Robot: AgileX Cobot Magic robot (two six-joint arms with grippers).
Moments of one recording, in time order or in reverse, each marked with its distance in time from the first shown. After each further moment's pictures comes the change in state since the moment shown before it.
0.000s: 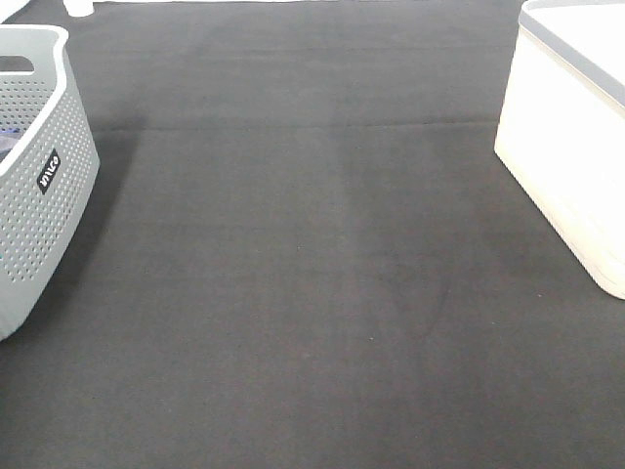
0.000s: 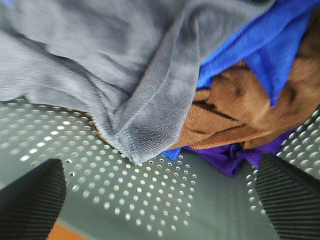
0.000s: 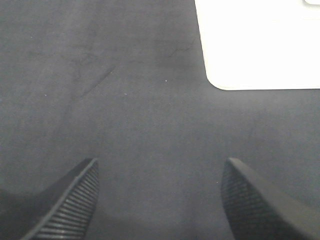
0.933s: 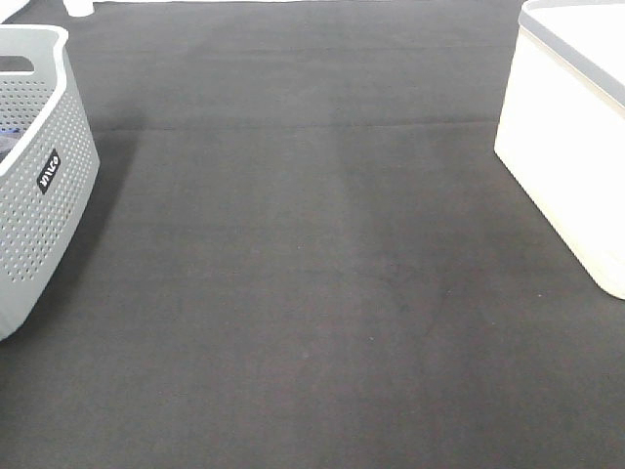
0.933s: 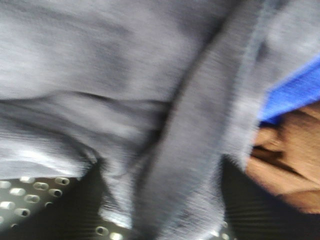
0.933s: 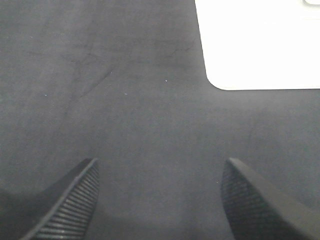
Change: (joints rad) left arm 0.000 0.265 -0.001 0.138 -0.200 -0.075; right arm 0.000 0.000 0.000 0.000 0.000 0.000
